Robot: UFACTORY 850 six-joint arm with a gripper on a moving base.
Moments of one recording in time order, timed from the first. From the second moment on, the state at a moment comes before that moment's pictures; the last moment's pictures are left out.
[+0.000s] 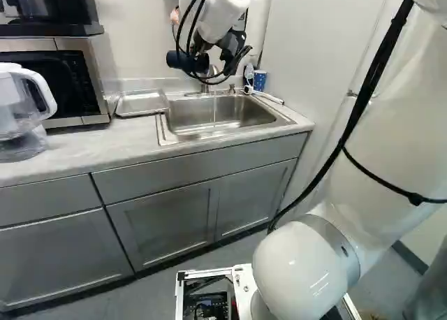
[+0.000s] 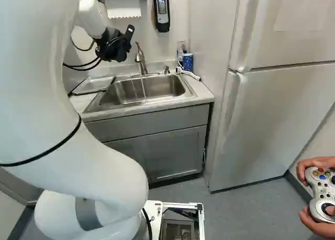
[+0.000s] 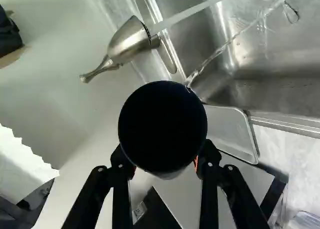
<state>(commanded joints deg) 19.5 2.6 -66.2 12.3 -10.6 107.1</state>
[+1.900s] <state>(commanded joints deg) 19.5 2.6 -66.2 12.3 -10.6 74.6</state>
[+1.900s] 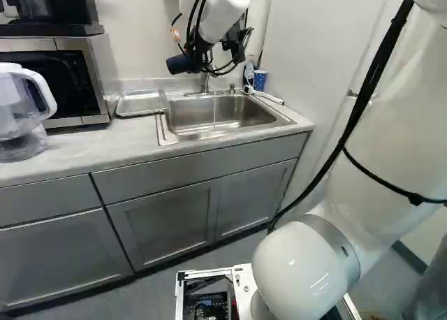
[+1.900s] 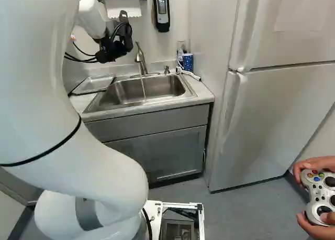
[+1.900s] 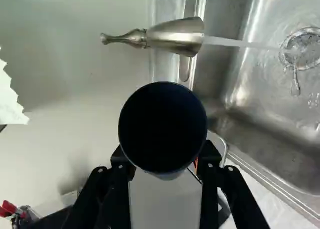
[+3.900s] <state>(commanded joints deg) 19.5 2.6 -66.2 12.3 -10.6 14.3</state>
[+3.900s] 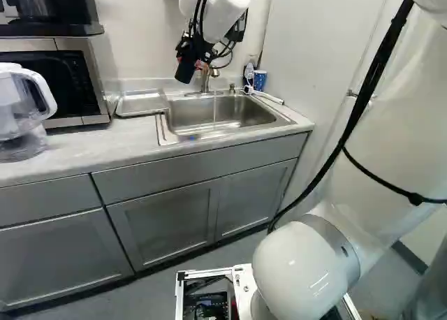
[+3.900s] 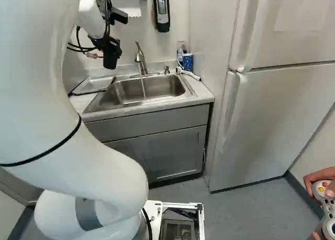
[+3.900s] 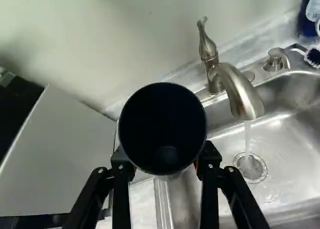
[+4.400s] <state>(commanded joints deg) 19.5 2.6 -66.2 12.3 -10.6 -0.7</state>
